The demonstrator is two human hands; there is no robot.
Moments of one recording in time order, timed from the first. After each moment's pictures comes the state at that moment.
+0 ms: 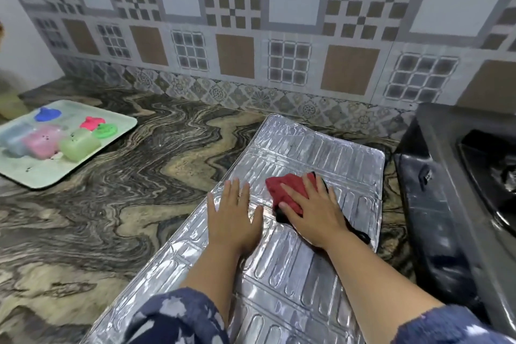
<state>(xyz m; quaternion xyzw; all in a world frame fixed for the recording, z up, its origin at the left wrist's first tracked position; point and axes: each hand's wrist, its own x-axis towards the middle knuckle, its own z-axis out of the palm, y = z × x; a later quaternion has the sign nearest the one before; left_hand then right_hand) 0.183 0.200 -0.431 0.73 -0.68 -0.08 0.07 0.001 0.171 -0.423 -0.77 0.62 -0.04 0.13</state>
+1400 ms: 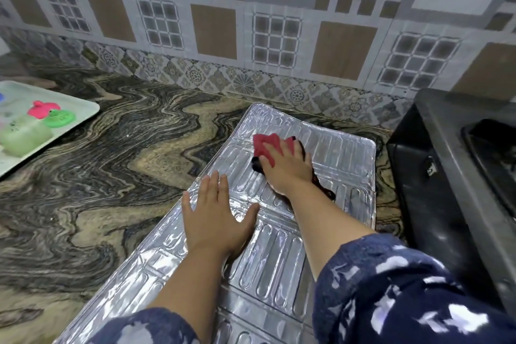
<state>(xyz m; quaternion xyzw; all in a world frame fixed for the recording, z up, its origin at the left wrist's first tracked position) 0.183 0.189 -0.443 0.75 -0.65 -0.06 0.07 0.040 0.083 -0.419 -0.73 0.67 -0.03 0.12</state>
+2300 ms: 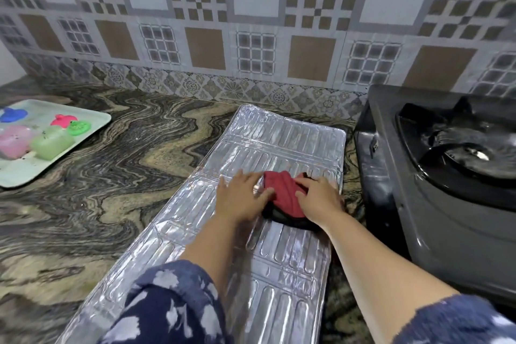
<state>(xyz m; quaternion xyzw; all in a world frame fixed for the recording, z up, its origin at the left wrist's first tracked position) 0.138 0.205 -0.405 0.64 -0.74 -0.16 0.10 -0.034 0.216 -0.394 -0.61 0.75 -0.12 0.23</state>
